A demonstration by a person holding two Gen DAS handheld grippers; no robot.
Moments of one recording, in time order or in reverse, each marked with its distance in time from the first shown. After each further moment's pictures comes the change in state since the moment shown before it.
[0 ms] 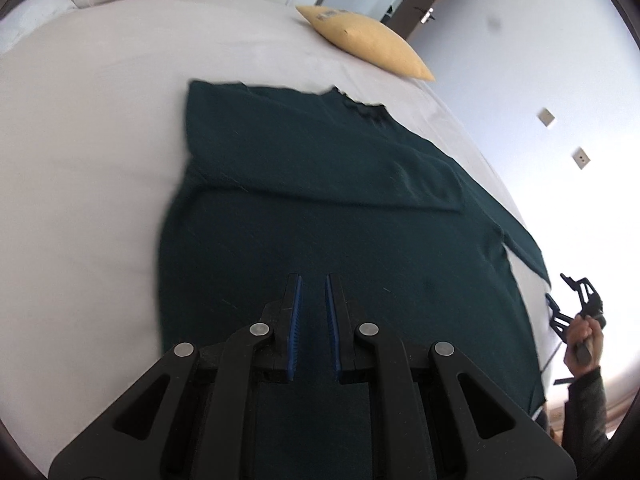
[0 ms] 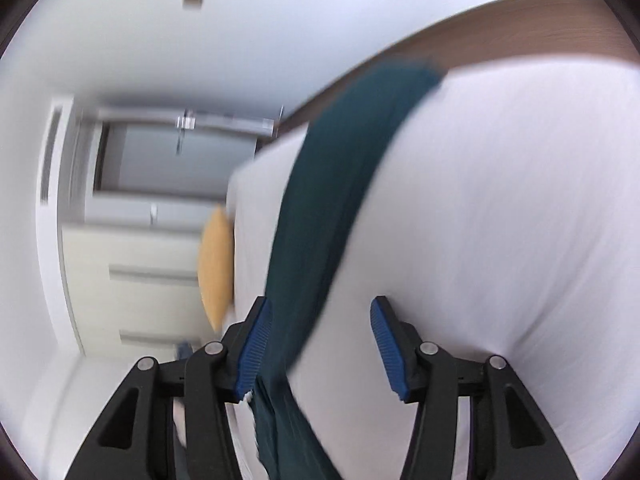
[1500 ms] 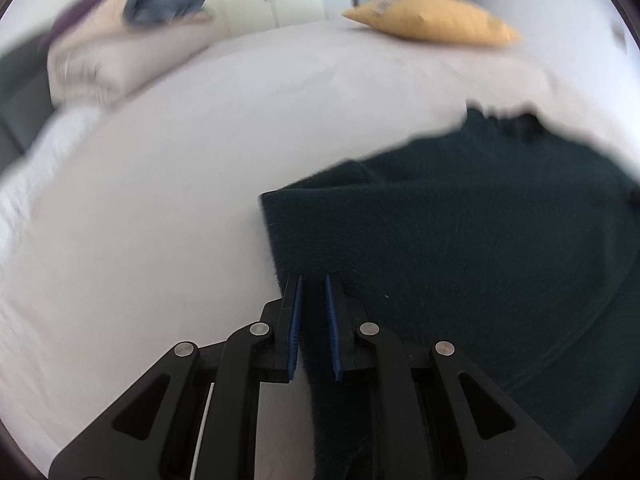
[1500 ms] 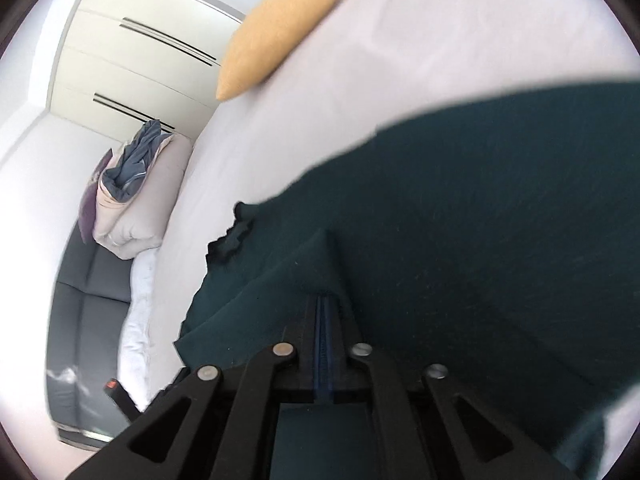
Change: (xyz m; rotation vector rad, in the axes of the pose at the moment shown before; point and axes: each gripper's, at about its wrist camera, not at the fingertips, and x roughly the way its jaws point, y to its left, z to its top) left arm 0.103 0.061 0.151 0.205 -0.074 0.472; right arm 0.263 0.172 -0.238 -0.727 0.588 -0.104
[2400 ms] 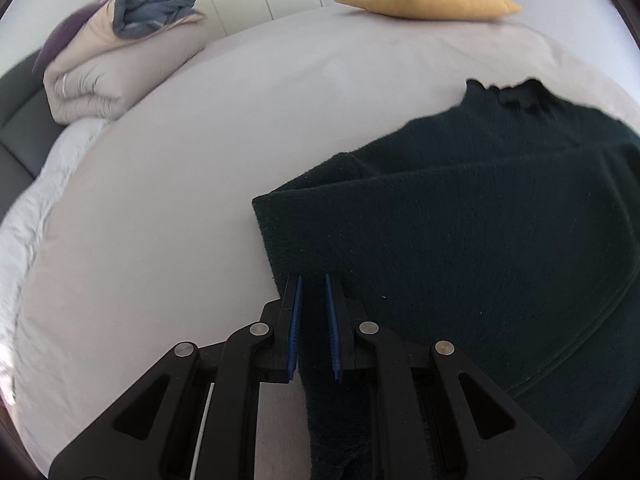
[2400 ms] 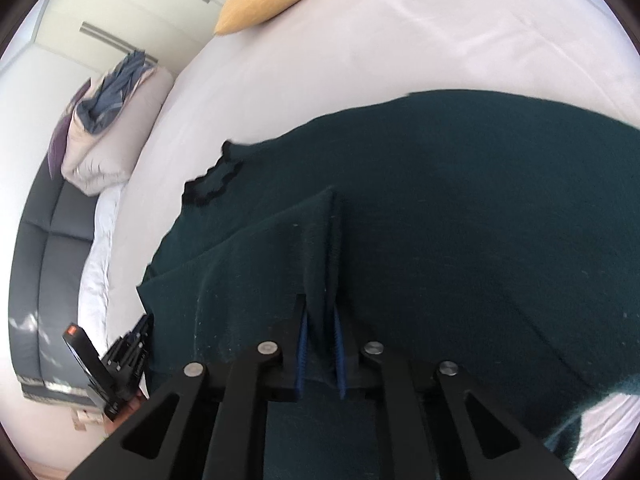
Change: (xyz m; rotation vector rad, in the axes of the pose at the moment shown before) left arm 0.012 -0.030 0.001 0.172 0.044 0.129; right arm 0.020 0.001 0.004 -0.073 0.199 -0.152
